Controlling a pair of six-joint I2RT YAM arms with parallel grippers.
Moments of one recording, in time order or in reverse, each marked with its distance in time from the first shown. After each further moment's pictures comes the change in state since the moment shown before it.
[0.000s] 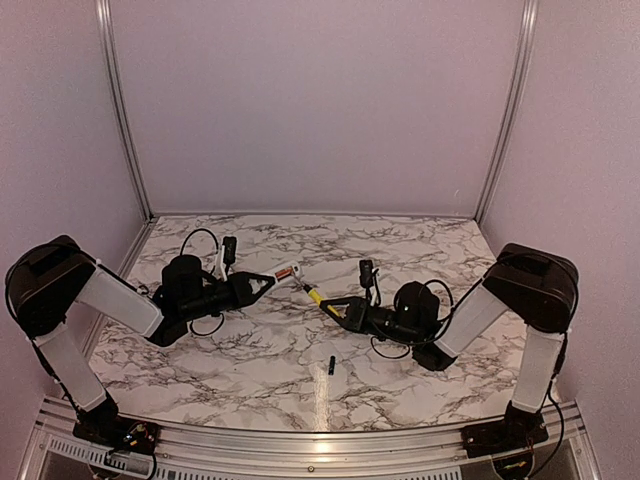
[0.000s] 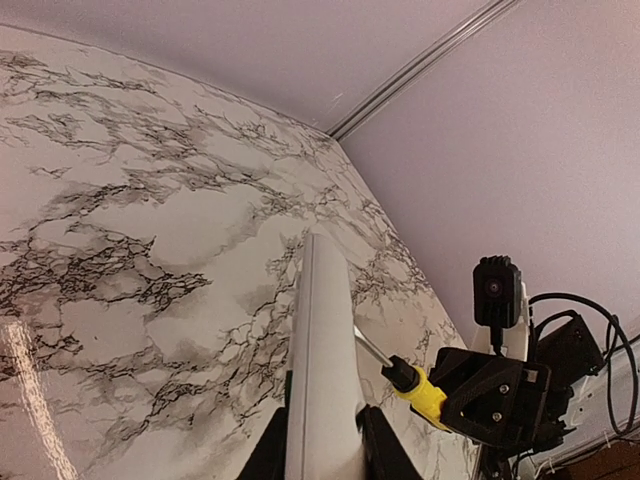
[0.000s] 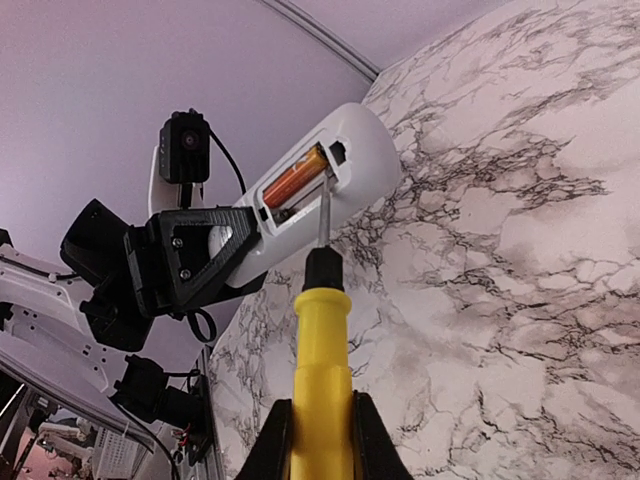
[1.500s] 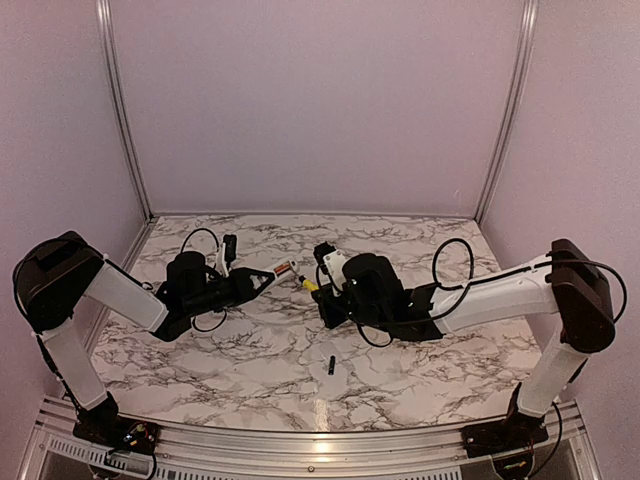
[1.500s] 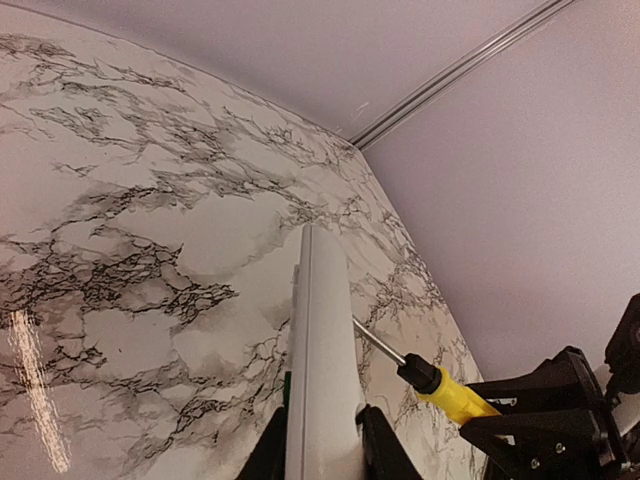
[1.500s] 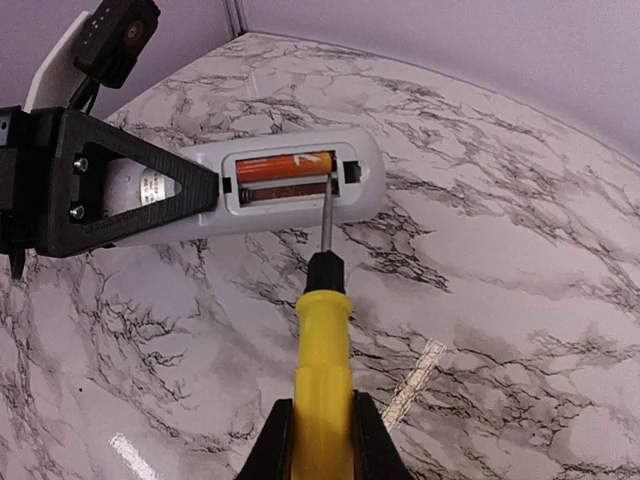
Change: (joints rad) left arm 0.026 0.052 0.048 -0.032 -0.024 -0.031; right arm 0.208 -0.203 0.411 -1.070 0.623 -0.720
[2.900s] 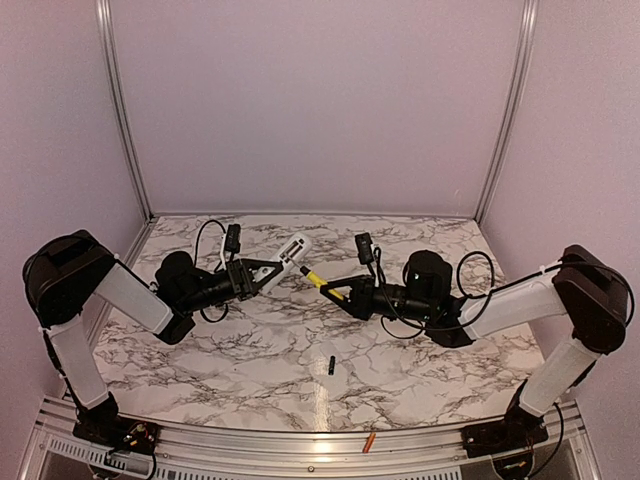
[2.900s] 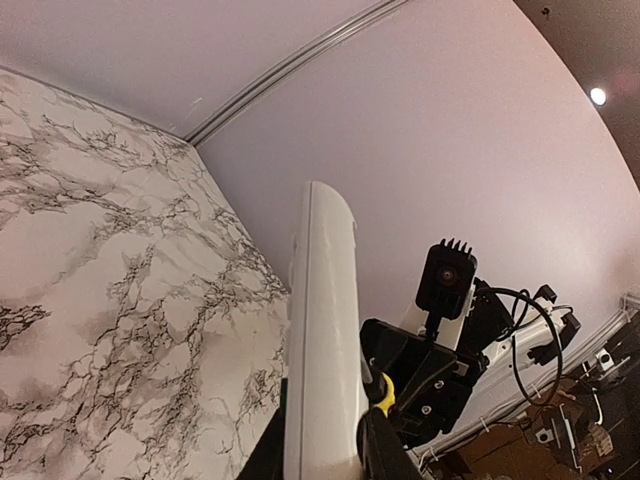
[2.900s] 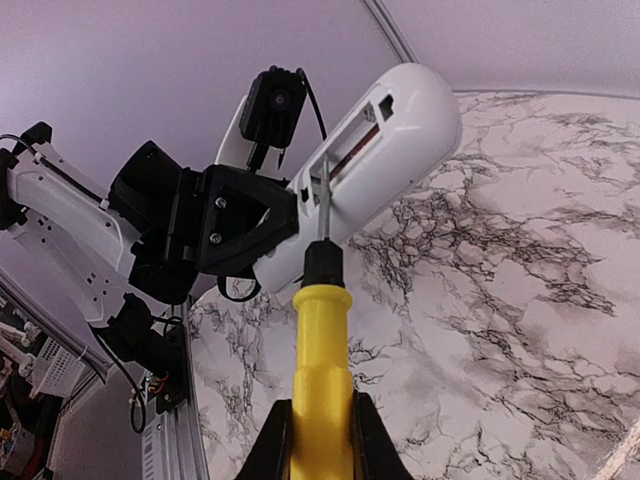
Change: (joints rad) left arm -0.005 0.062 0.000 0.417 0.277 -0.246; right arm -0.221 -0.116 -0.332 0.629 -0.723 0.363
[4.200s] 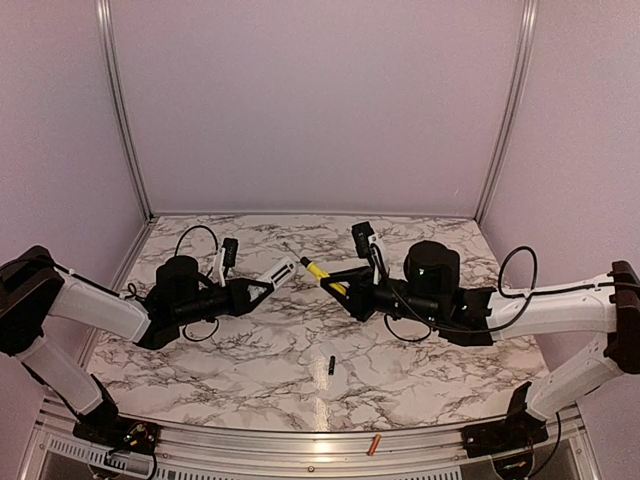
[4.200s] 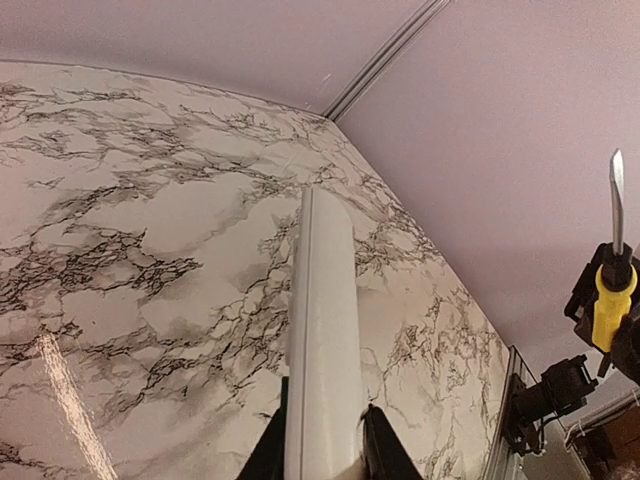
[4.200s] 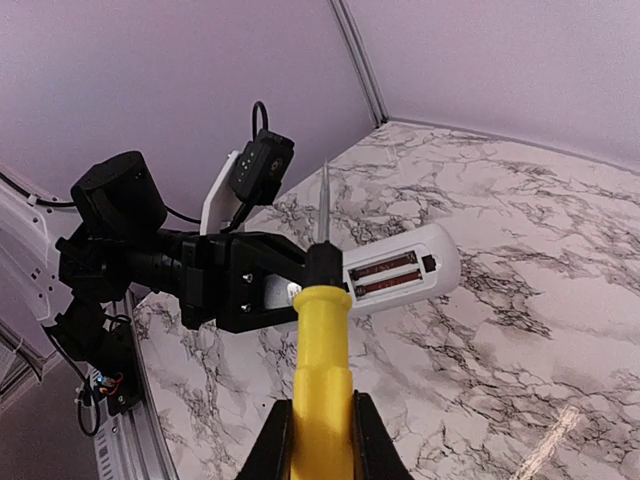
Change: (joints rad) left arm -0.069 -0.267 -0.074 -0.556 -0.290 0.415; right arm 0.159 -0.233 0.087 -0.402 0.316 -0.179
